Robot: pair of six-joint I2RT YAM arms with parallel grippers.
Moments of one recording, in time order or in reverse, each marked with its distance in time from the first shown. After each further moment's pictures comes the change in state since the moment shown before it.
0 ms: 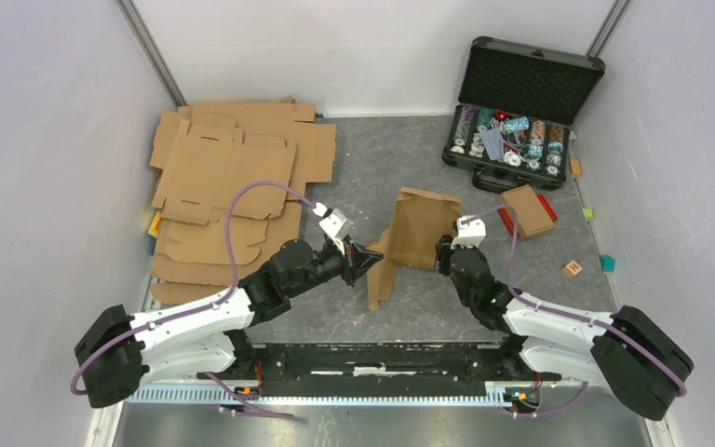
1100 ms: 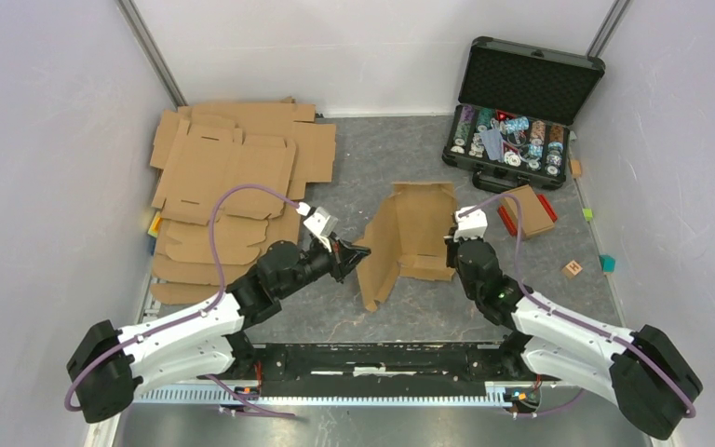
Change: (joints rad) left arm 0.060 -0.117 -0.045 -0.067 -0.038 -0.014; right arm -0.059 -0.155 0.051 -0.155 -0.046 -0.203
